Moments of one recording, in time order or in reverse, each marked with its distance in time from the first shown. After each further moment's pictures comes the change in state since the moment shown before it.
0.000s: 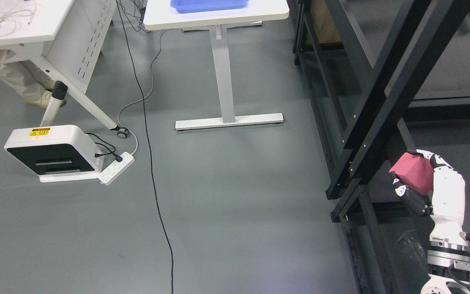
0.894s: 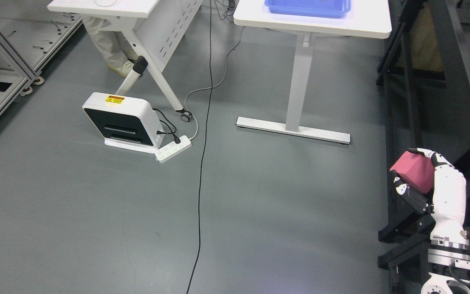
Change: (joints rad) left arm 0.000 0.000 0.000 0.000 0.000 0.000 0.000; right arm -0.005 0.000 -0.002 0.000 0.000 0.002 0.000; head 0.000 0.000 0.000
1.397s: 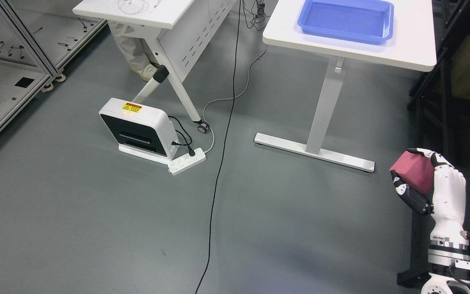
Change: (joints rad) left arm 0.000 0.000 0.000 0.000 0.000 0.000 0.000; right arm 0.001 0.000 -0.001 0.000 0.000 -0.003 0.000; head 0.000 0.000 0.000
